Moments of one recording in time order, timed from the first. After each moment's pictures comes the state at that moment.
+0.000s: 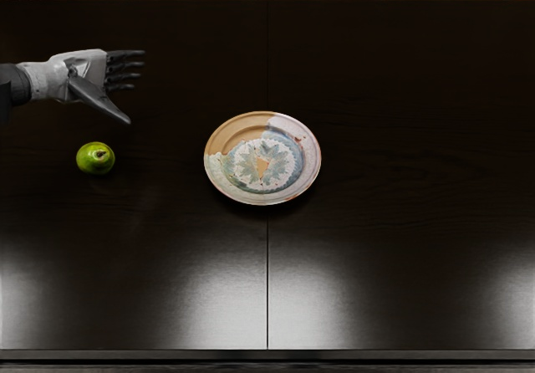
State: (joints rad) left arm -1.16 0.59 -0.18 -0.65 0.23 -0.61 0.04; right arm -0.05 0.00 -0.06 0.14 0.04 0.06 -0.08
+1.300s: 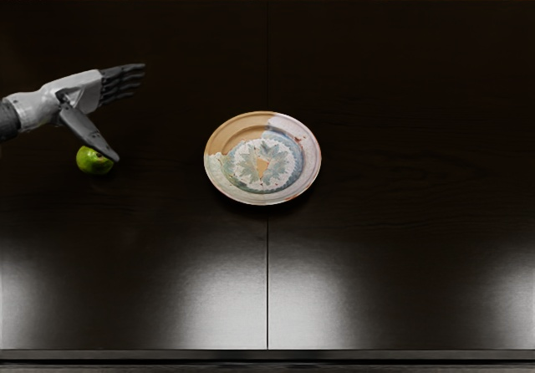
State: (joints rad) left arm -0.88 0.65 -0.55 -0.79 0.83 -0.61 -0.35; right arm -0.04 0.00 -0.06 0.13 0.04 0.06 -0.08
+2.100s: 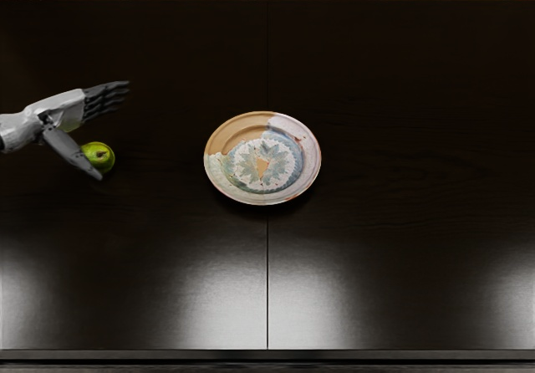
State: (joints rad) left arm -0.81 0.66 -0.55 -0.70 0.95 -0.61 -0.52; right arm -0.04 0.00 -0.06 0.13 0.04 0.06 -0.08
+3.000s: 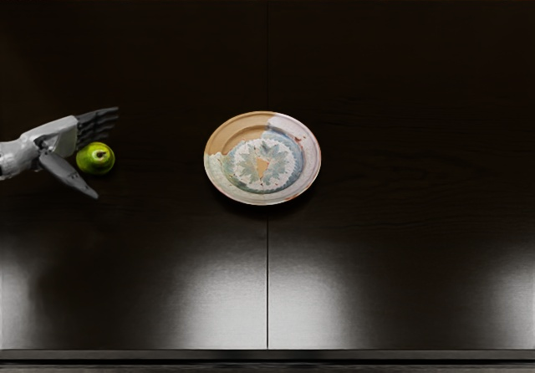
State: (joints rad) left arm -0.77 0.63 -0.44 -0.61 0.80 -0.62 -0.52; right arm -0.03 0.00 -0.06 0.14 0.04 0.06 -0.08
